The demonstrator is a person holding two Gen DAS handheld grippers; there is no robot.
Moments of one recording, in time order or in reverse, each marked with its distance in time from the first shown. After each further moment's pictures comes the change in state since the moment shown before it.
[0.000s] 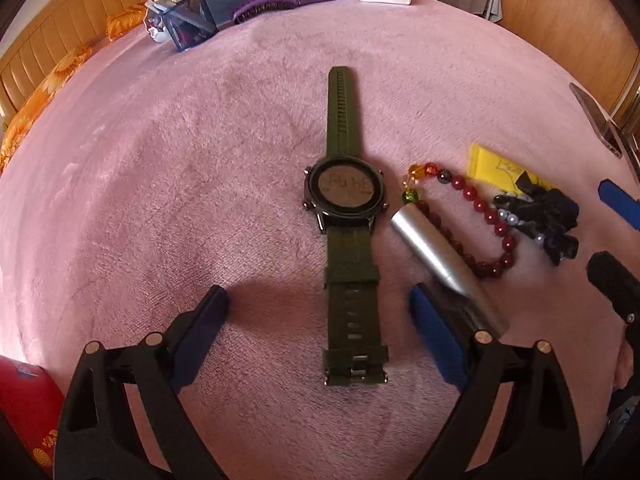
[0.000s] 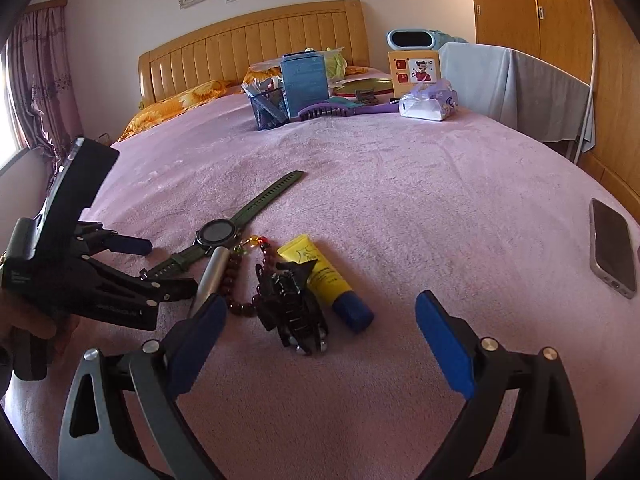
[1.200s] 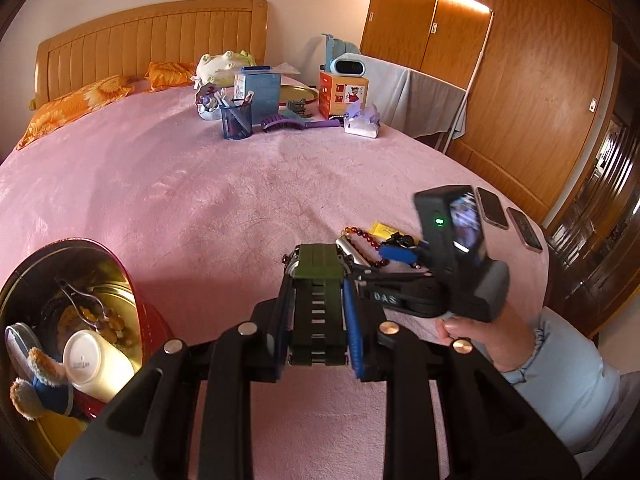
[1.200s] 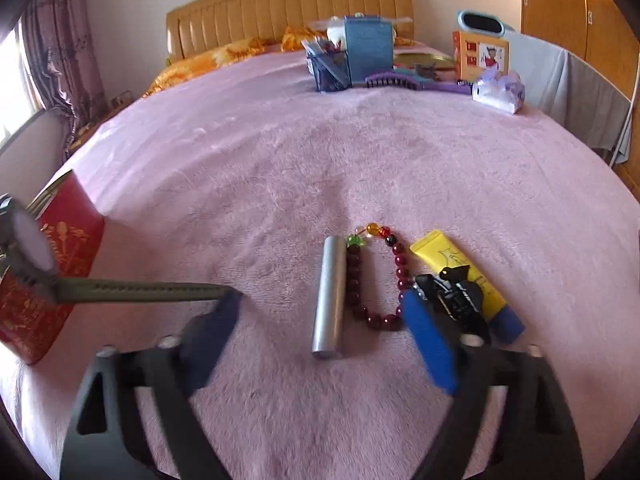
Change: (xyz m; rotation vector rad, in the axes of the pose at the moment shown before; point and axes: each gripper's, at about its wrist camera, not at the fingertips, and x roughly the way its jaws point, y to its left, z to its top) left arm -0.204 0.033 -0.114 -0.150 -0.398 -0.144; right arm 0.060 0.095 0.017 -0.073 0.229 0.012
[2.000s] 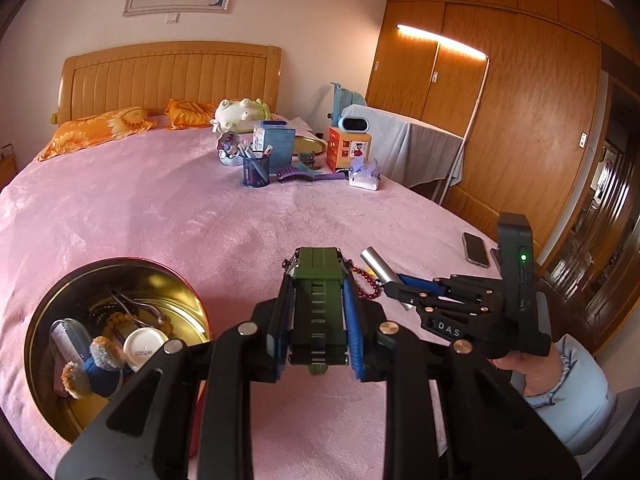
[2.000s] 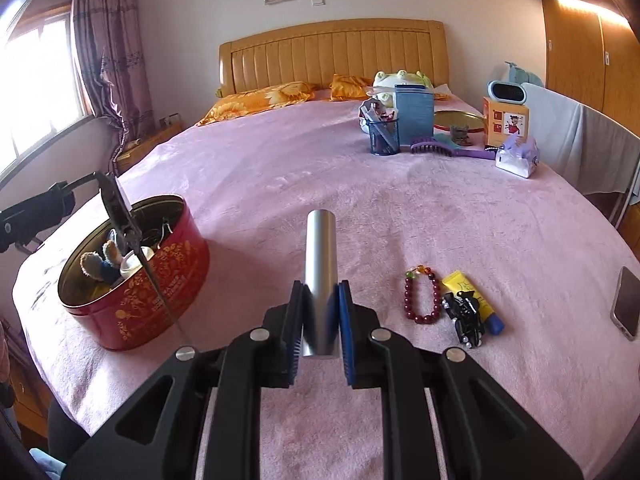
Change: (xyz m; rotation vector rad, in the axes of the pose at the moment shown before) left arm -0.102 0.012 -0.008 -0.036 -0.184 0.020; right arm -0.153 0.062 -0.026 -0.131 -0.247 0.168
